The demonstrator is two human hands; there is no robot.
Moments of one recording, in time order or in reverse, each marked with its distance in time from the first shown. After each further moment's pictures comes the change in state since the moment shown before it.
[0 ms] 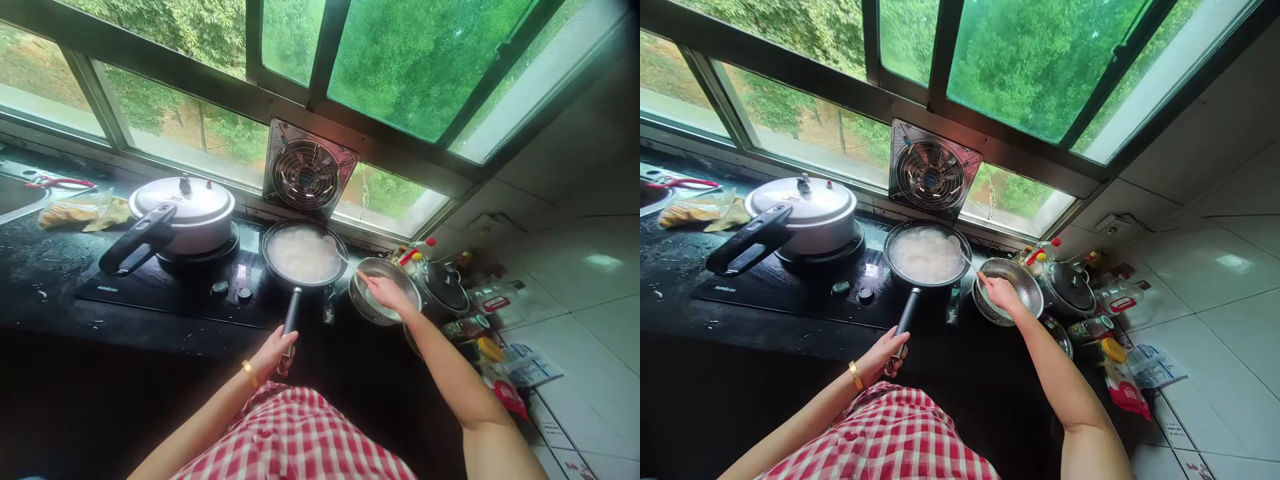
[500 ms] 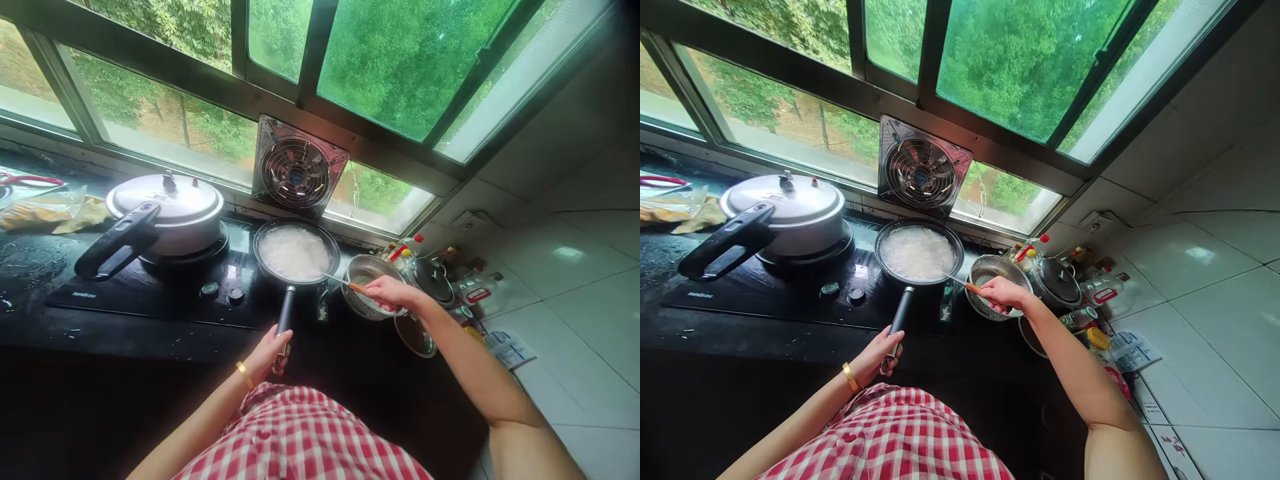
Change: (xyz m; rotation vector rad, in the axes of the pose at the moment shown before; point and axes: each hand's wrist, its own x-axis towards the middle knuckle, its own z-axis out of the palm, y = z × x) left_hand 0.000 0.000 -0.001 -0.011 -0.026 -0.001; right_hand -0.037 -0.017 -0.055 0.621 -0.522 0.185
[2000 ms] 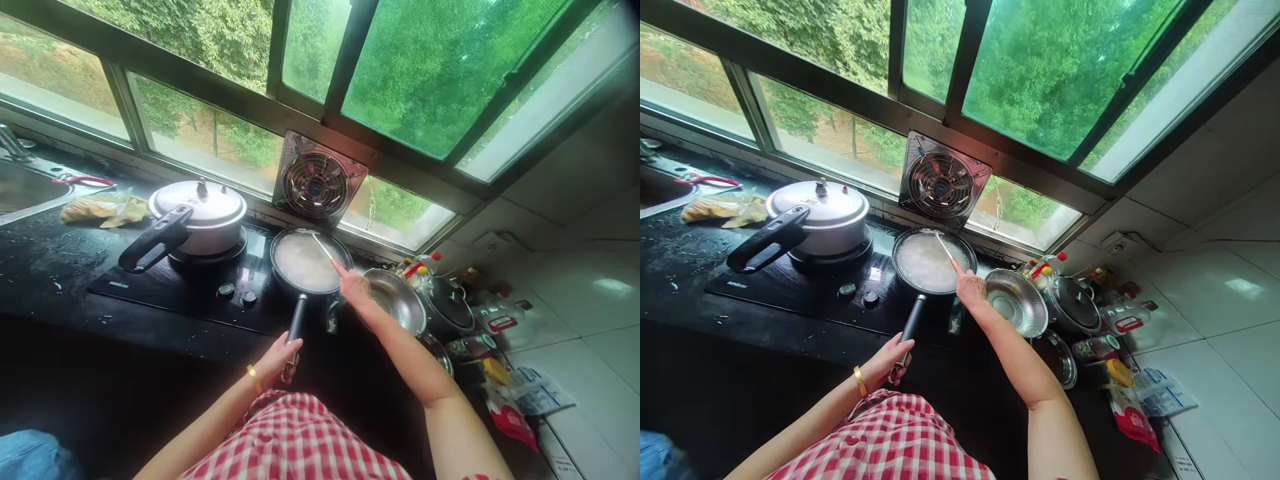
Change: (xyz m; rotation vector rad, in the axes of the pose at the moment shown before) left_hand 0.002 -0.002 0.000 0.006 0.025 0.000; right_hand 0.102 -0.044 0.074 -1.042 0.726 -0.207
